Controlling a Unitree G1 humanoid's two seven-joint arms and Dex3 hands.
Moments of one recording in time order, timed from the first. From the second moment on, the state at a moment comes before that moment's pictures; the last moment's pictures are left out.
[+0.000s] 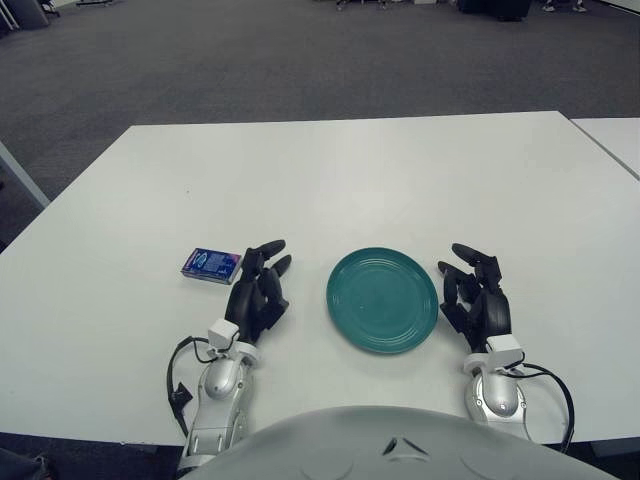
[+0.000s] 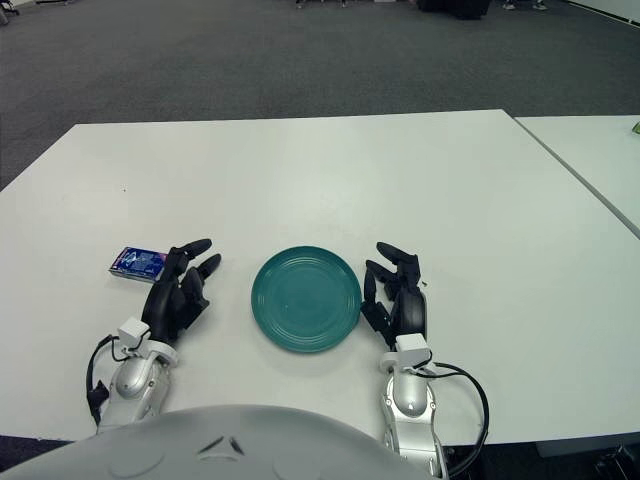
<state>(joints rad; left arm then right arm) 0.40 -0.03 -0.06 -0.03 -0.09 -0.30 -0.10 0.48 0.06 0.02 -0.08 -0.13 -0.32 -0.17</state>
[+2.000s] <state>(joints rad) 0.01 0.51 0.08 0.07 0.30 -0.68 -0.14 0.43 0.06 0.00 -0.06 -0.12 -0.30 -0.17</state>
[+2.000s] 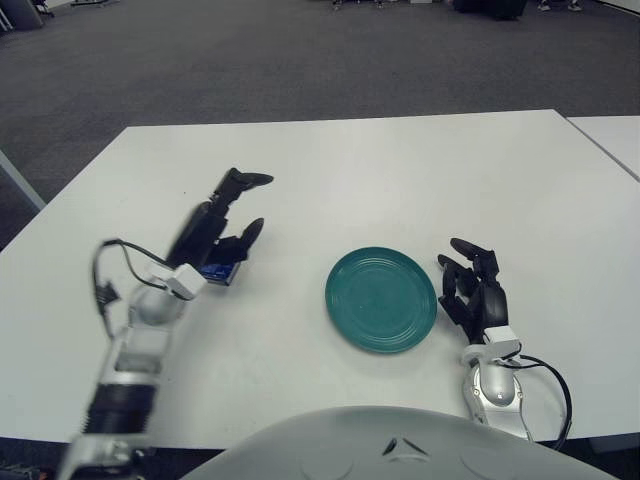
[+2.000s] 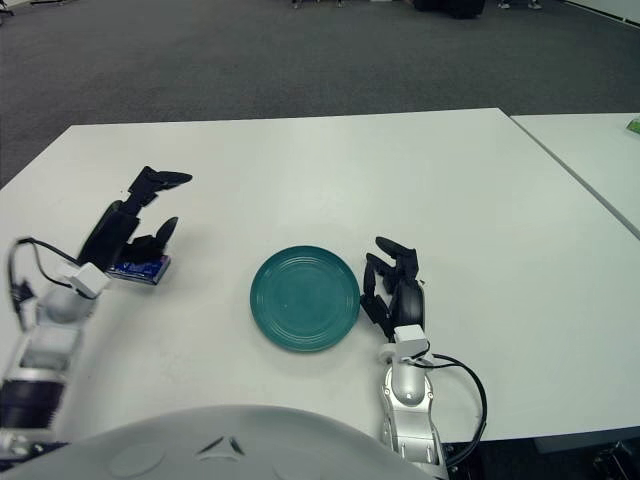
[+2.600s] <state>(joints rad) -0.28 0.92 -0.04 0.53 0.36 -0.89 -0.42 0.45 0.05 0.00 -0.07 -0.11 -0.31 -0.15</state>
